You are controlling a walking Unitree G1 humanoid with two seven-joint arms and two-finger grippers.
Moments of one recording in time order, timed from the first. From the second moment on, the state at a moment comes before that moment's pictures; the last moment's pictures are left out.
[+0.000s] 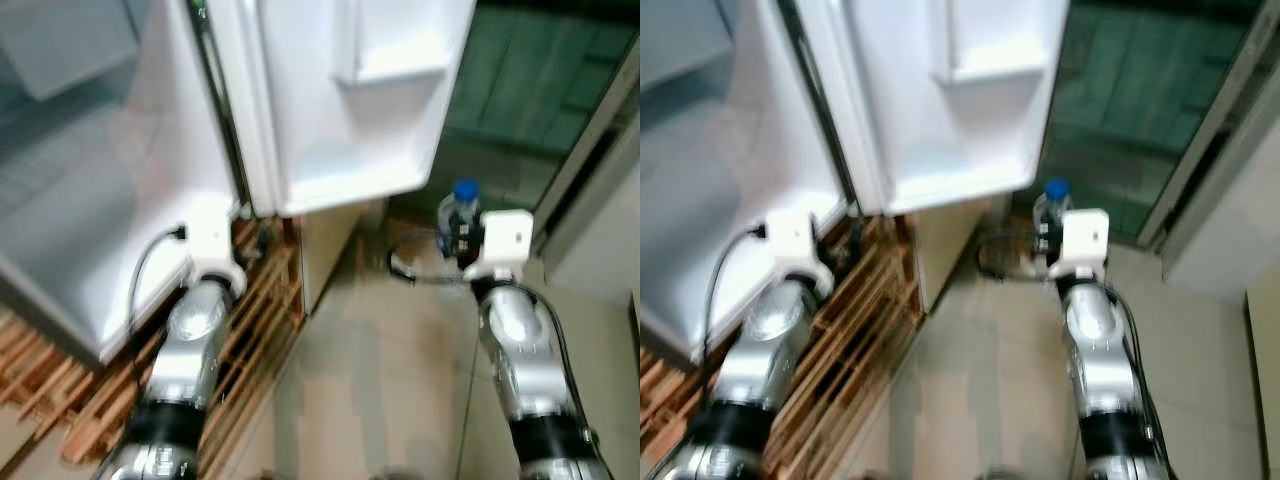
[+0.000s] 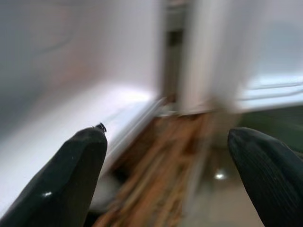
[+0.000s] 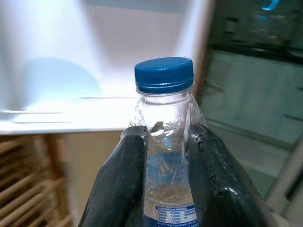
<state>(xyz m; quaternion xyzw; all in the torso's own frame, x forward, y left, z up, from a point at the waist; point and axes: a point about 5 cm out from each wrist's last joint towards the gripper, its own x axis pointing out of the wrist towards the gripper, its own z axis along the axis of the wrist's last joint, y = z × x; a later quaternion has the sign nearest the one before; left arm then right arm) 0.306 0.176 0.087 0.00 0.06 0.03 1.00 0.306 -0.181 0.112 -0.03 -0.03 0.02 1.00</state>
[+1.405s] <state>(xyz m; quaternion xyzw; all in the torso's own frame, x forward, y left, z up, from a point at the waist) 0.320 0.120 0.141 0.00 -0.05 -0.10 0.99 0.311 -0.176 0.123 -0.02 -0.05 0.04 1.00</state>
